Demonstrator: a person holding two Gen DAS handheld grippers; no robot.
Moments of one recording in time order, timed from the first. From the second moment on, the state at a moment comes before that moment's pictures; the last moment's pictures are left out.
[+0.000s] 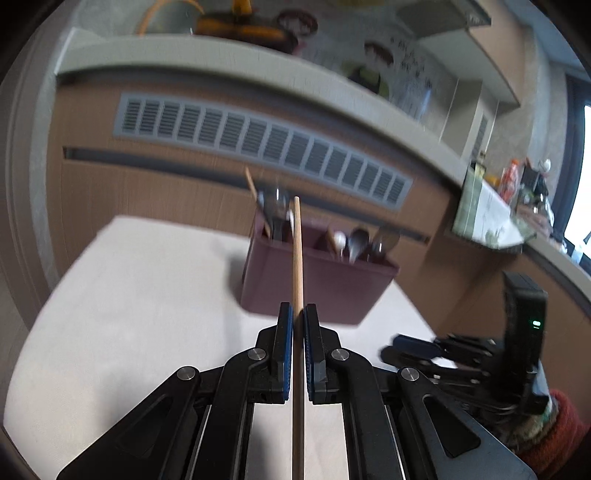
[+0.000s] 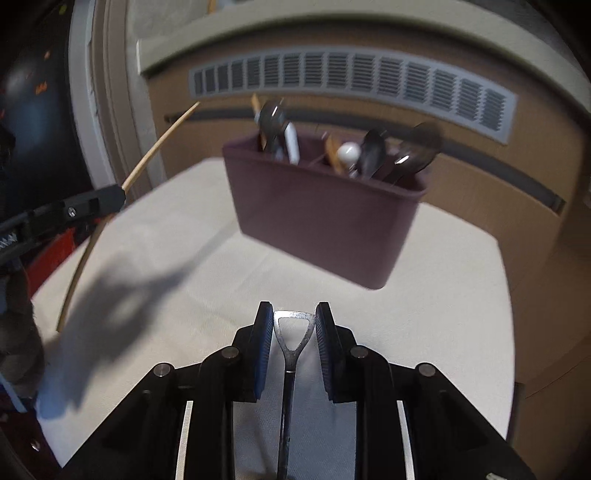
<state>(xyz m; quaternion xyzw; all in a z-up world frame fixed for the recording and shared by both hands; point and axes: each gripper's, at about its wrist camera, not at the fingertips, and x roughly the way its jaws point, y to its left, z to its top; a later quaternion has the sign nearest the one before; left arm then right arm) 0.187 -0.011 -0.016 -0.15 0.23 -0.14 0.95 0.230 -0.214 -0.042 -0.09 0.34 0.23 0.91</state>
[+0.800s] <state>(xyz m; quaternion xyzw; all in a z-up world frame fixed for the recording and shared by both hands) 0.326 -0.033 0.058 -0.22 0.01 -0.11 0.97 0.293 -0.236 0.169 -0.03 0.11 0.17 0.98</state>
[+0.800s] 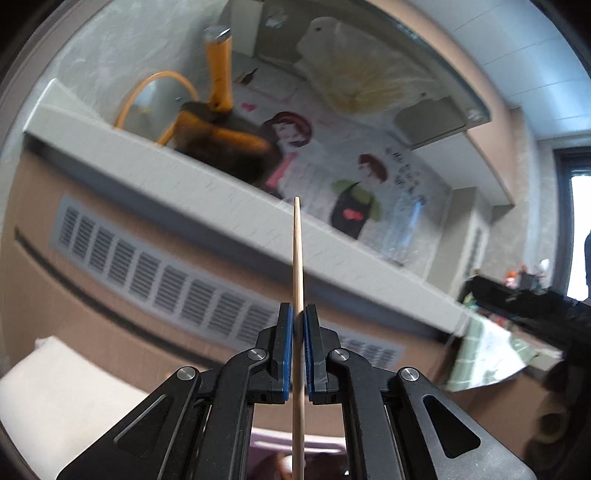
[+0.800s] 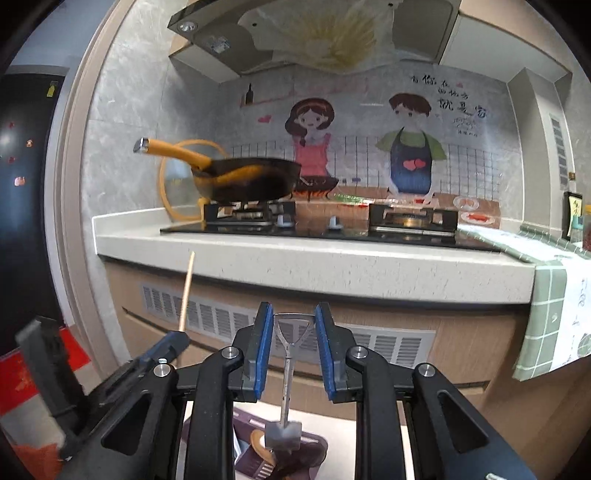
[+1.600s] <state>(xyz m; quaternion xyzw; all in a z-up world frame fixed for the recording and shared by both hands) 0.326 -0.056 -0.020 -0.15 0.08 -0.05 0.98 0.320 -0.235 0.075 -0.02 0.21 0.16 0.96</state>
